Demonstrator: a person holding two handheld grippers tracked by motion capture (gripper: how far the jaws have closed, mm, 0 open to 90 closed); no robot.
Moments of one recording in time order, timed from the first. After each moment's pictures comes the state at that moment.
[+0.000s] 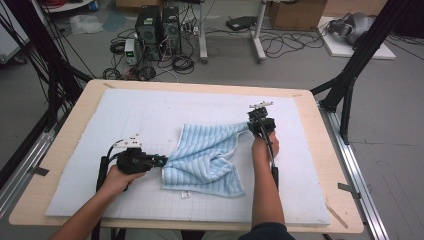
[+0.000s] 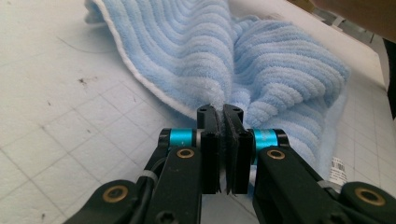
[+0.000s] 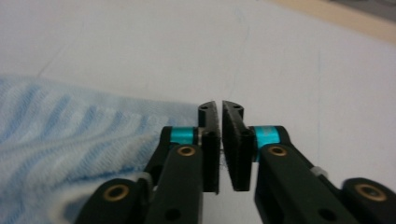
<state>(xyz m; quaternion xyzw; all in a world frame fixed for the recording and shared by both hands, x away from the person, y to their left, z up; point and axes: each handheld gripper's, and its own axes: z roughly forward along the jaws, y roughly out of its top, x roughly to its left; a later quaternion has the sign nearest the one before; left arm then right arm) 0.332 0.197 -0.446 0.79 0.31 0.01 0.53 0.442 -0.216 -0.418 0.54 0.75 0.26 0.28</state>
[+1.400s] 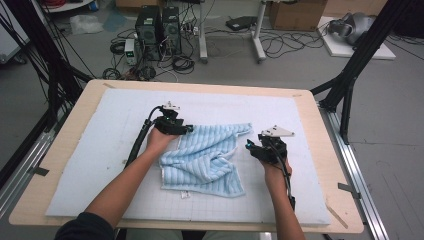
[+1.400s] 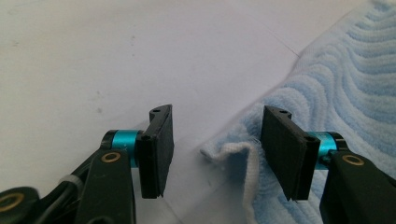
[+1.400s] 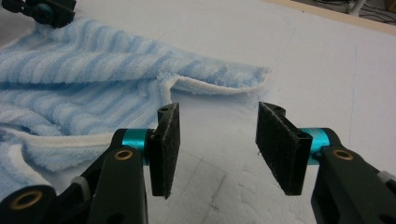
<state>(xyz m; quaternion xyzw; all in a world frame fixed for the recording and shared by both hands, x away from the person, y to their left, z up) 0.462 0.109 -0.449 0.81 0.40 0.13 0.42 0.352 -0.243 -0.422 0.46 0.75 0.39 0.26</state>
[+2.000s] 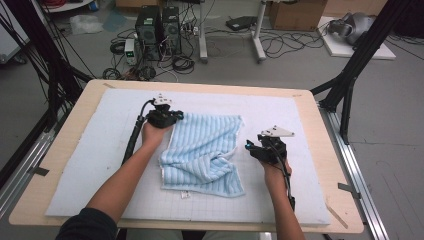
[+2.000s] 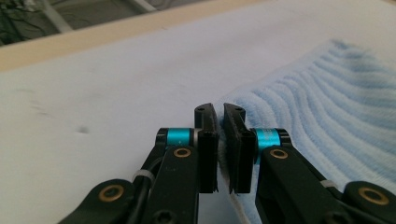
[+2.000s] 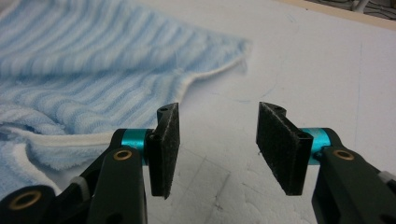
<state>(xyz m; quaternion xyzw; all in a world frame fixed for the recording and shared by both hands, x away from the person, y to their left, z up) 0.479 0.143 -0.431 0.75 0.42 0.20 0.47 0.352 -0.242 -0.423 0.46 0.76 0.40 0.25</state>
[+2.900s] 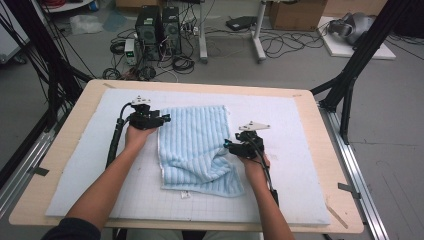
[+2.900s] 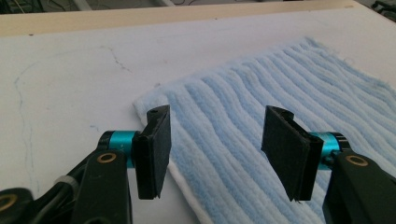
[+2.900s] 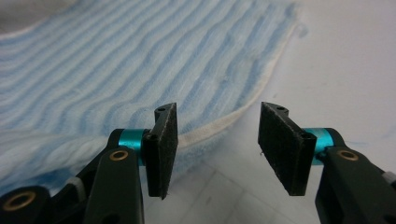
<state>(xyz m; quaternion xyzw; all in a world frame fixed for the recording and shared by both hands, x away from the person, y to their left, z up) 0.461 0.187 -0.440 0.73 0.46 0.17 0.48 0.382 -0.184 -0.439 0.44 0.78 0.41 0.18</state>
